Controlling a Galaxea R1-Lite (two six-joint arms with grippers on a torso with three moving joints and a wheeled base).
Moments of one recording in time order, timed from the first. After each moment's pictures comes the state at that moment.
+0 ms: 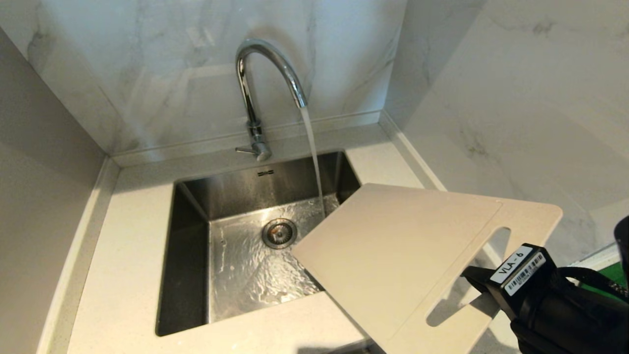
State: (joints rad) left arm 0.00 0.00 -0.02 0.04 0.00 -0.04; right arm 0.84 1.12 -0.77 0.17 -0.58 -1.80
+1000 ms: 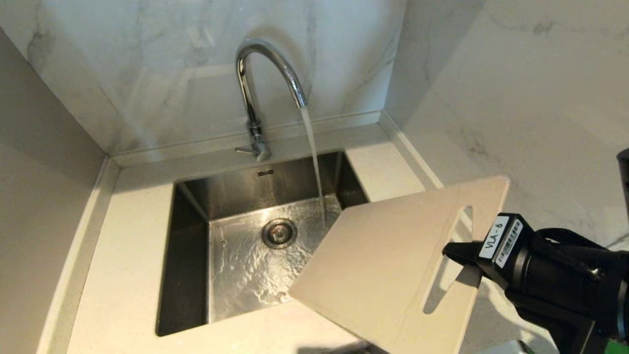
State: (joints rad) left arm 0.00 0.00 -0.02 0.04 0.00 -0.04; right arm 0.61 1.17 -0.89 0.21 -0.19 -2.14
